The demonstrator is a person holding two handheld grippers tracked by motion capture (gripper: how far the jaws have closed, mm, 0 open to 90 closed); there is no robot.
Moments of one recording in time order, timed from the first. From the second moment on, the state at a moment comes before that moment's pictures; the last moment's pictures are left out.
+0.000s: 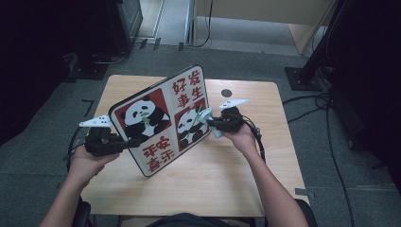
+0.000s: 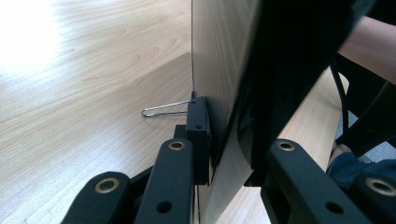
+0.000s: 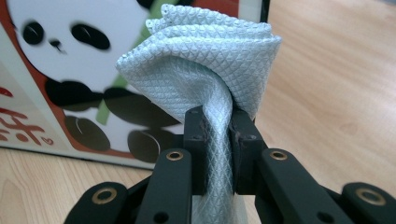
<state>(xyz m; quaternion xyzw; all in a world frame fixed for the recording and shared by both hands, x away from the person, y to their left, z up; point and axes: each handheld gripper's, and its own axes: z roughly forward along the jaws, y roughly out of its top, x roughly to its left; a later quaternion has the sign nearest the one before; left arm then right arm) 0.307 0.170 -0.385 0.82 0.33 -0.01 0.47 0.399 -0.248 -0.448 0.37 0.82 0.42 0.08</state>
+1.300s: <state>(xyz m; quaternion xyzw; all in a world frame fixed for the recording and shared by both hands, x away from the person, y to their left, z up) 0.307 0.169 -0.386 0.82 0.33 -0.01 0.47 0.396 -0.248 -0.479 0.40 0.84 0.36 0.04</state>
